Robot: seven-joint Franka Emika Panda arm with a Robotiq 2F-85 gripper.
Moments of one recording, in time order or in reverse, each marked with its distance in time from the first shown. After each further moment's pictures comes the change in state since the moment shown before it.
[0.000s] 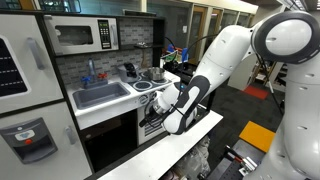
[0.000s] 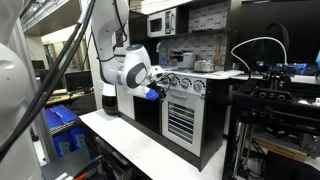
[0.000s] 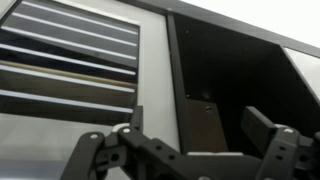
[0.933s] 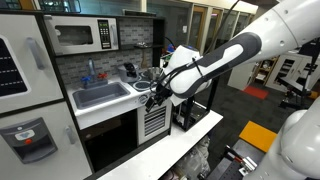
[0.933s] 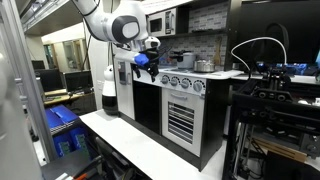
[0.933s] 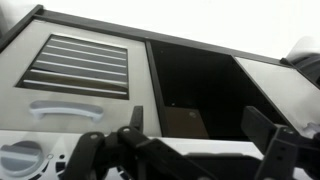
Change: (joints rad) arm -0.175 -0.498 0.184 -0.045 0.206 -0.632 -0.047
